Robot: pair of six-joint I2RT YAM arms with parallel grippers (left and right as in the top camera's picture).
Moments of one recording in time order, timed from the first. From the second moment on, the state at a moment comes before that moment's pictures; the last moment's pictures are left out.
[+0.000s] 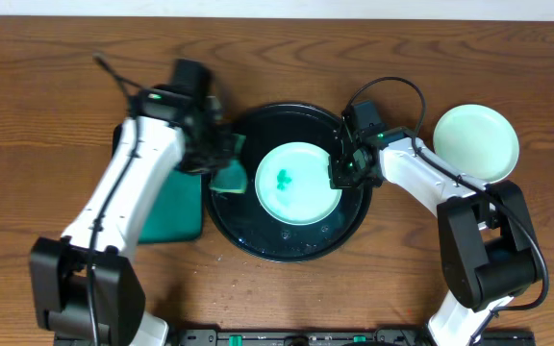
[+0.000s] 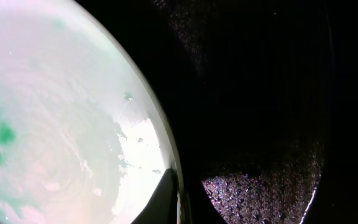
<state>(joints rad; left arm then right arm) -0.24 1.69 1.41 -1.10 0.25 -0.45 0.36 1.89 1.14 -0.61 -0.20 0.31</state>
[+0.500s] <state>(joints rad) -0.50 2.00 1.42 -0.88 0.27 -0.64 0.36 1.89 1.14 -0.61 -0.22 0.31</state>
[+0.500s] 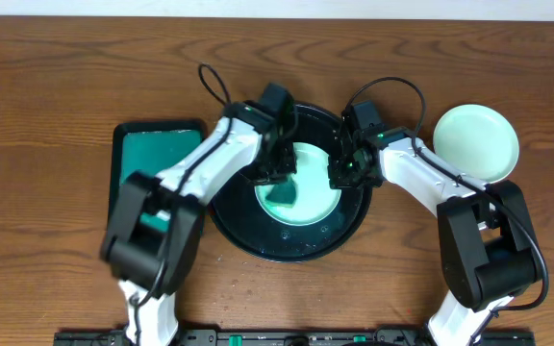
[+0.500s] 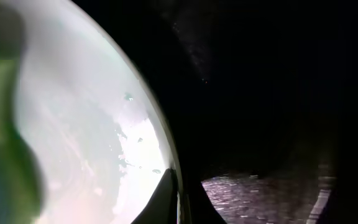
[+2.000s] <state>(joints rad) -0.44 2.09 1.50 -1.02 0.15 -0.71 0.39 1.90 1.13 -0.61 -0.31 0.33</state>
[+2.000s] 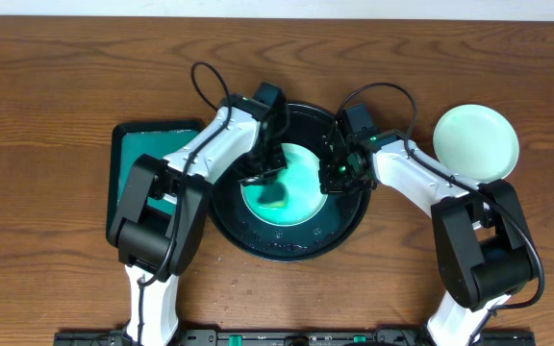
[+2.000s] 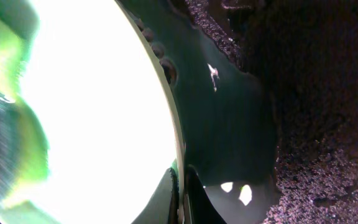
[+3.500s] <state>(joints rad) -0.11 1.87 1.62 -1.36 -0.17 -0.64 0.39 1.90 1.13 -0.62 -0.34 0.33</state>
